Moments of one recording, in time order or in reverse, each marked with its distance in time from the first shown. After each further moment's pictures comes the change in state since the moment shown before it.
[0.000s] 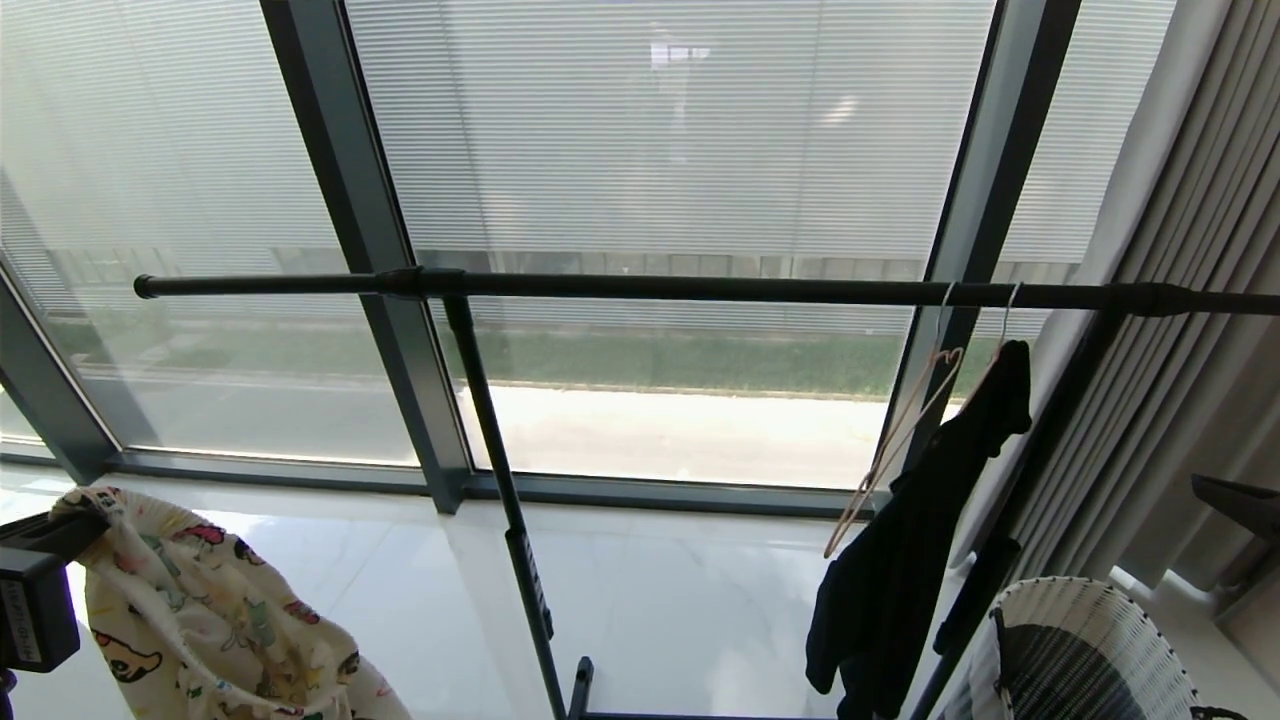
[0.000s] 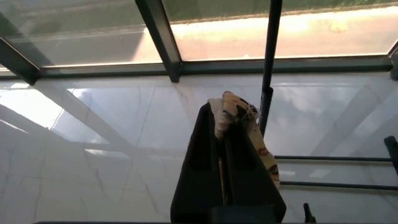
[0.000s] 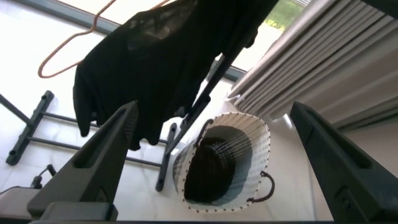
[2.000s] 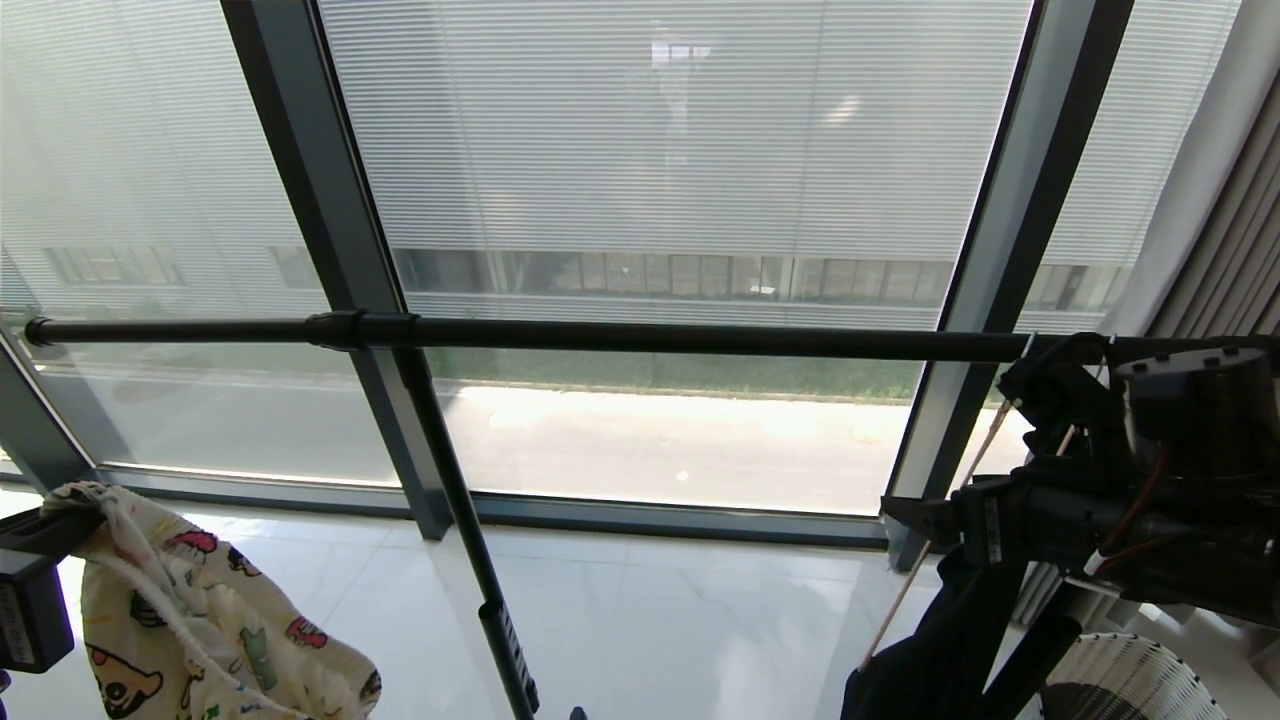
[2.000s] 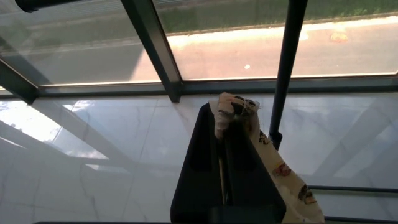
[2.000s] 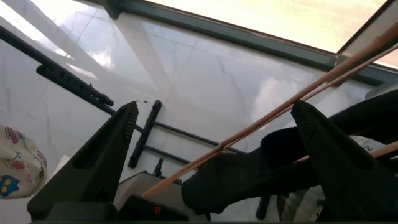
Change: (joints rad) left arm -0.007 -0.019 0.019 -0.033 0.000 0.017; right arm 0.328 0.509 0.098 -0.457 0.063 0.433
